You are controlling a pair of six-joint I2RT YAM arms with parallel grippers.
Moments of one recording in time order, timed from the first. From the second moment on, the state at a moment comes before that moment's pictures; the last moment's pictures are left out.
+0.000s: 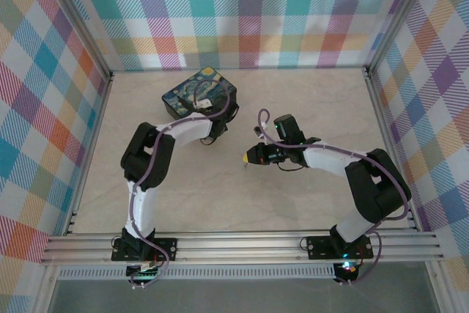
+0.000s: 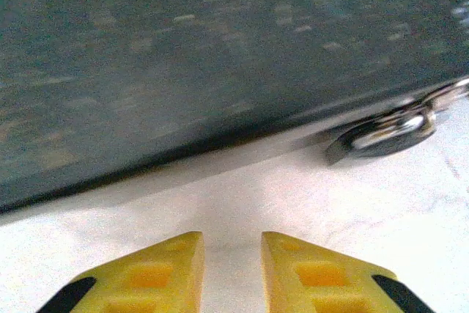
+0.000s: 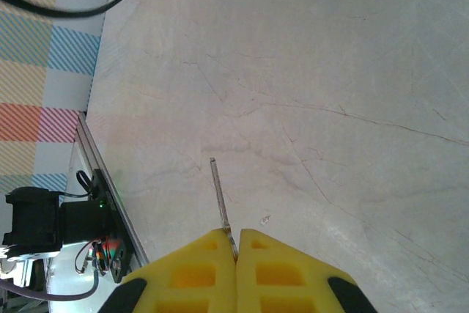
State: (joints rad) left arm -0.56 2.02 1.43 -0.55 -0.53 -0.91; right arm 0.54 1.59 0.83 -0.06 -0.74 0.49
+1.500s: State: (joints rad) left arm -0.47 1.68 1.22 -0.73 -0.23 -0.31; right arm 0.56 1.59 0.86 -0.06 -0.75 0.52
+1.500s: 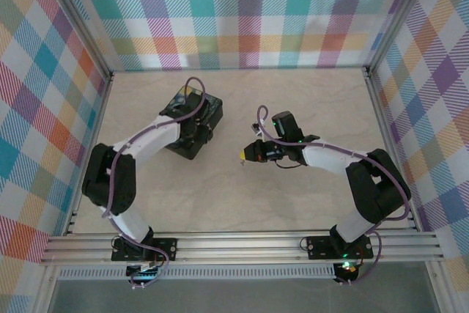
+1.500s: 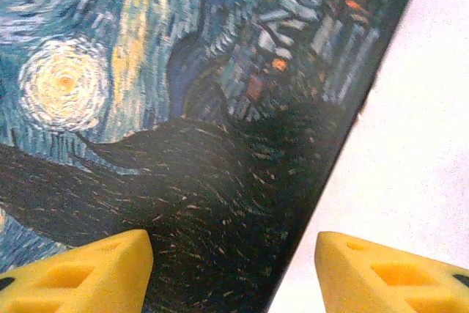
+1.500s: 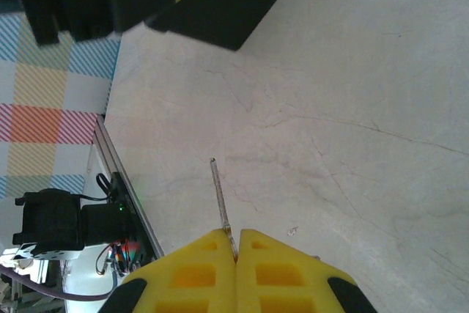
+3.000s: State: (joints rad) left arm -0.43 1.52 1.03 -0.90 -0.38 -0.76; right arm 0.58 1.45 0.82 -0.15 -0.66 0.50
